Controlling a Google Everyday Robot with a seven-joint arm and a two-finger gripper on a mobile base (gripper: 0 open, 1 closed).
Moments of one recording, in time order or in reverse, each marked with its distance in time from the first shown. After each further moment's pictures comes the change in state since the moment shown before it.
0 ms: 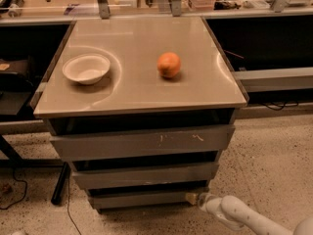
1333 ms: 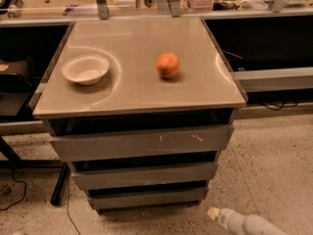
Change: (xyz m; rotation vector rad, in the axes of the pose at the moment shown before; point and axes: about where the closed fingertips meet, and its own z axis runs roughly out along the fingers) arm 0.028 -0.032 -0.111 0.175 -0.017 0.131
